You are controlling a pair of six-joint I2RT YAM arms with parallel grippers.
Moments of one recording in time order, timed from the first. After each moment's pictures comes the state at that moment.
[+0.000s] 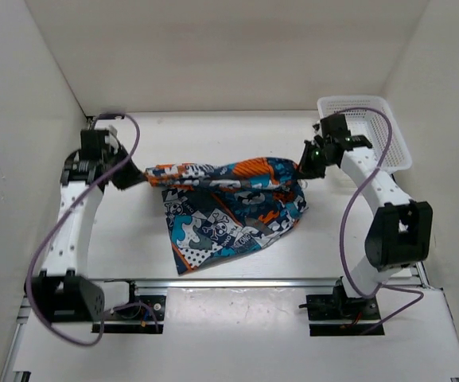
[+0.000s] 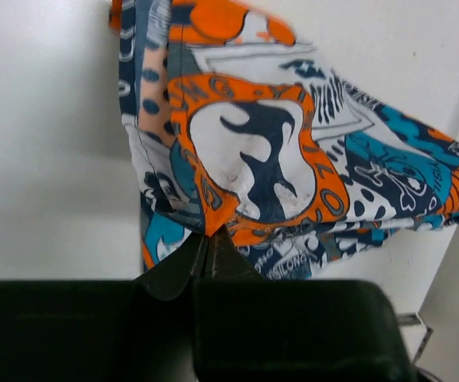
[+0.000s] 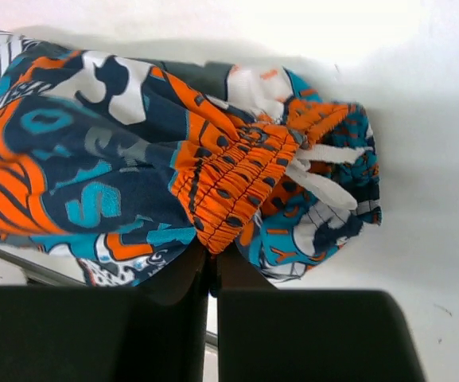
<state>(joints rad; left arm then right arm) 0.04 1.29 1.33 -0.90 0.21 -0.51 0.19 1.64 1.41 -0.79 -0.32 0.41</state>
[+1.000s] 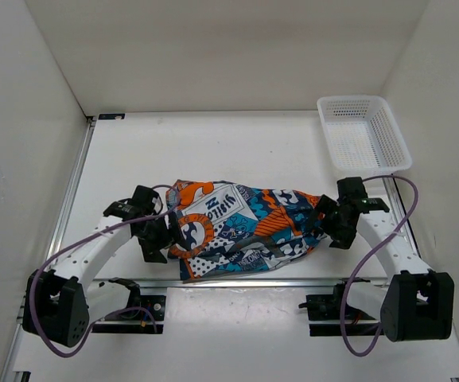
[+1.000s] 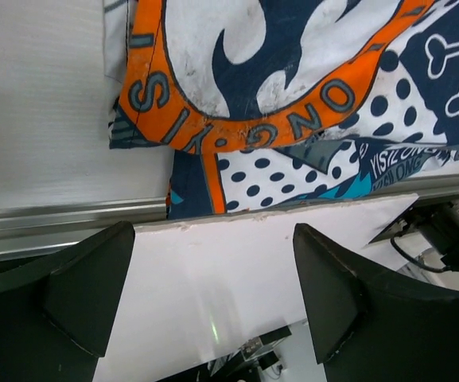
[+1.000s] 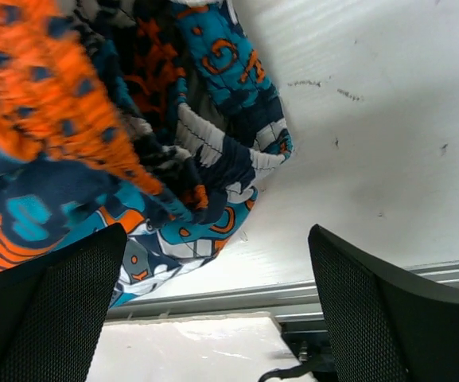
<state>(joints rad) -0.31 1.11 0.69 -0.91 0.34 -0.68 0.10 1.12 0.72 -0.84 -0.09 0.60</state>
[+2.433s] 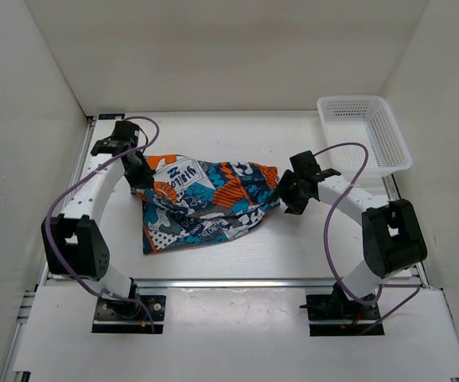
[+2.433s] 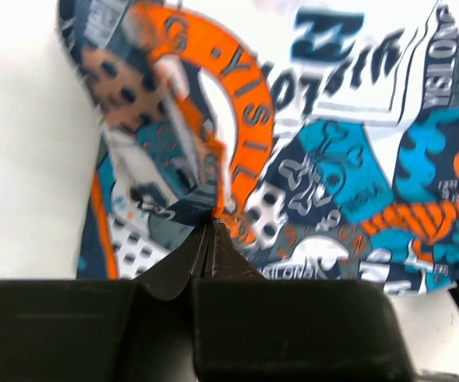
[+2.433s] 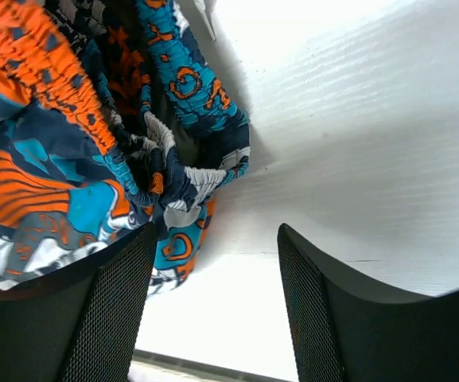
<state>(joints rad) -0.09 1.56 1.35 -0.93 -0.02 -0.61 0.39 1.59 0.98 -0.49 -0.10 0.87</state>
